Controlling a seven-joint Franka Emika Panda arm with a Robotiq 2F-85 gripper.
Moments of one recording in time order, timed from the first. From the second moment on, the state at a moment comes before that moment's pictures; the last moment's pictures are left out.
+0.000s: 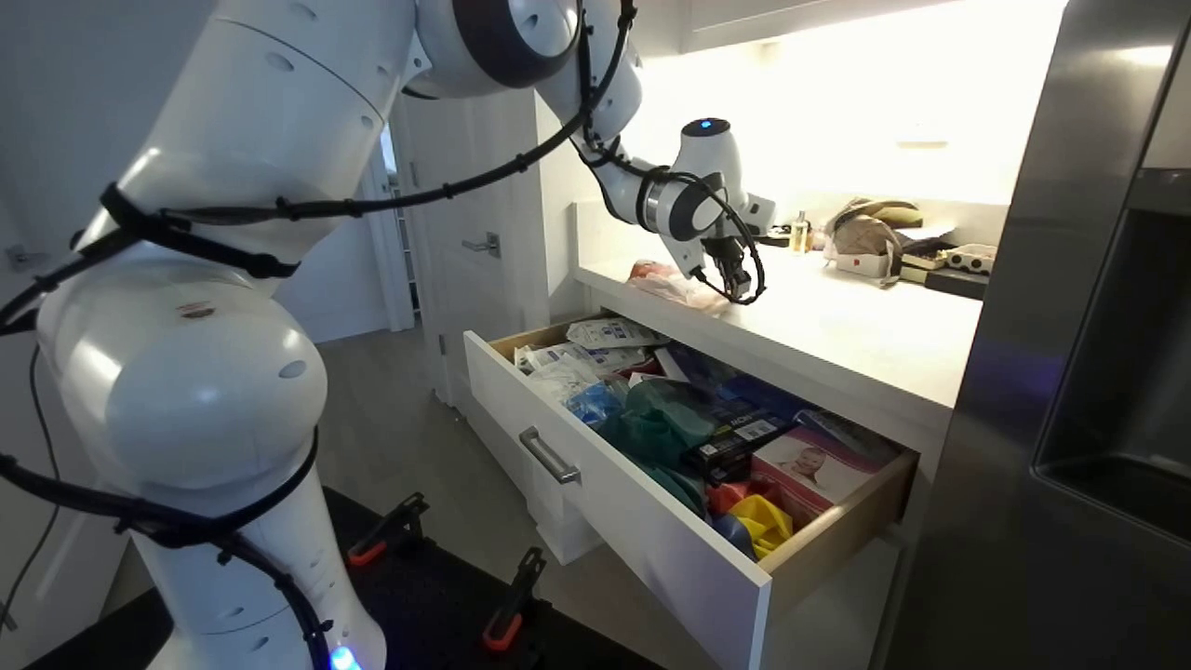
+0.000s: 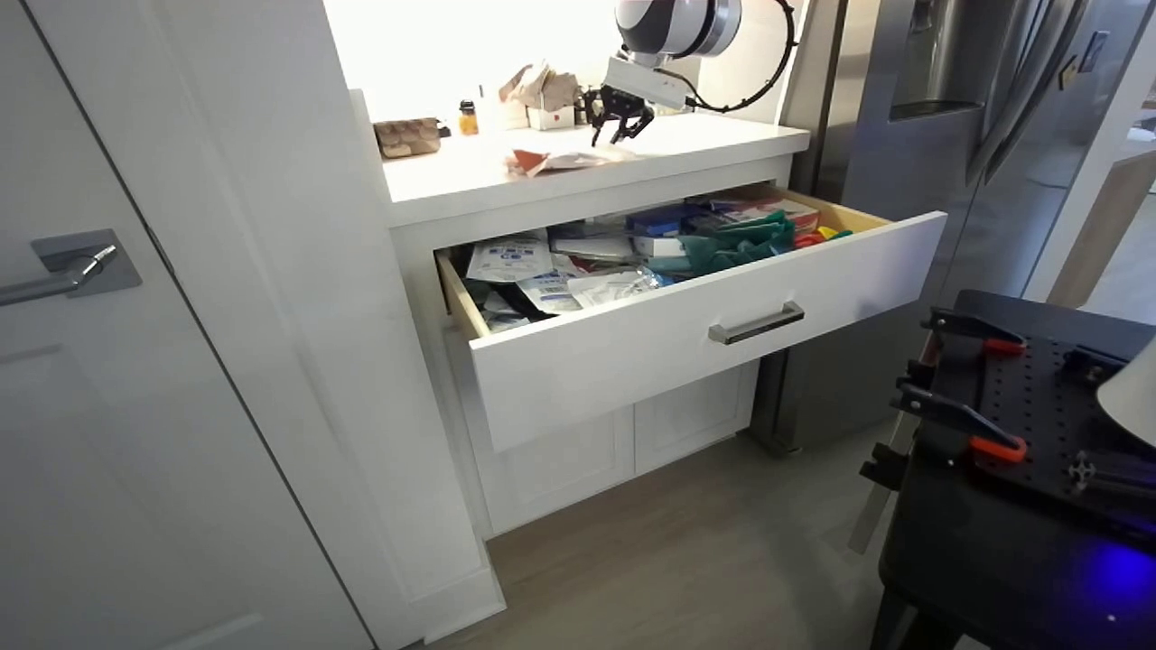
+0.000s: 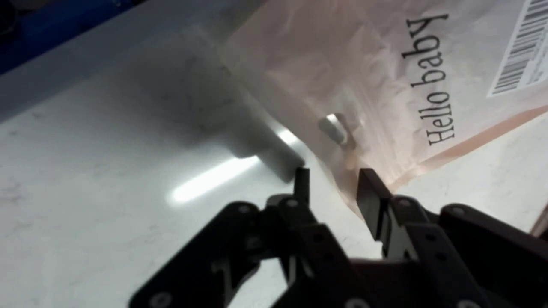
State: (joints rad) arm -0.18 0.62 -0.05 -1.66 0.22 2.84 0.47
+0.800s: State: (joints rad) arm -0.11 0.63 -0.15 -1.62 0.25 2.76 0.55
